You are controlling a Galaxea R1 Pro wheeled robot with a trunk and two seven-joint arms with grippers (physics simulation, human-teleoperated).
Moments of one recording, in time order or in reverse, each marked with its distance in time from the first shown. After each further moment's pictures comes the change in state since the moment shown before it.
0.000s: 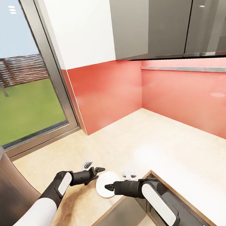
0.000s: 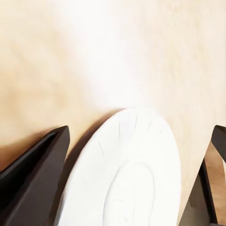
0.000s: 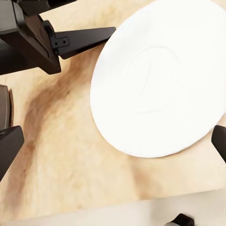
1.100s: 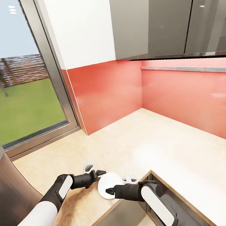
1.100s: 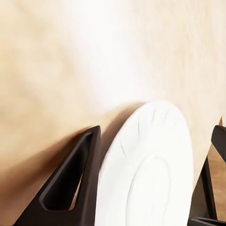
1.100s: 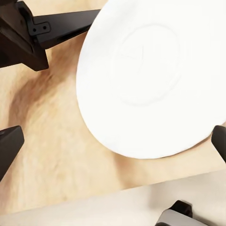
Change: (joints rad) left arm 0.027 -0.005 0.000 0.000 0.007 0.002 -0.001; right arm 0.000 0.008 0.000 0.062 0.002 -0.001 0.000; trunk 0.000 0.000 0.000
